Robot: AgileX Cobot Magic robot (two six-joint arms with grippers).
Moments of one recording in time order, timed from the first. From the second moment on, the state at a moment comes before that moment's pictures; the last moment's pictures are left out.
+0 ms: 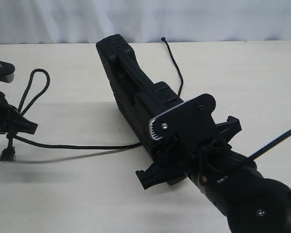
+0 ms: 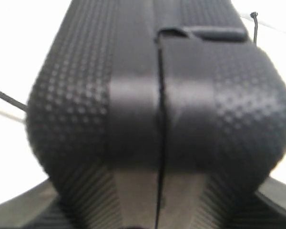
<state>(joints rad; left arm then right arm) -0.15 1.47 -0.64 -0.04 0.33 0.20 1.29 1.43 -0.55 -1.72 0.71 2.05</state>
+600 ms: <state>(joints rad) -0.33 1.39 -0.64 -0.06 0.33 0.37 1.29 1.43 -0.52 -1.73 0.72 2.05</state>
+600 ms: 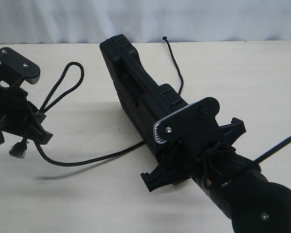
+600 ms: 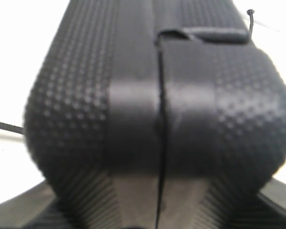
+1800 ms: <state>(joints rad) -0.38 1.30 -0.64 -0.65 0.56 1.16 1.20 1.41 -0.52 -1.76 0.62 2.03</state>
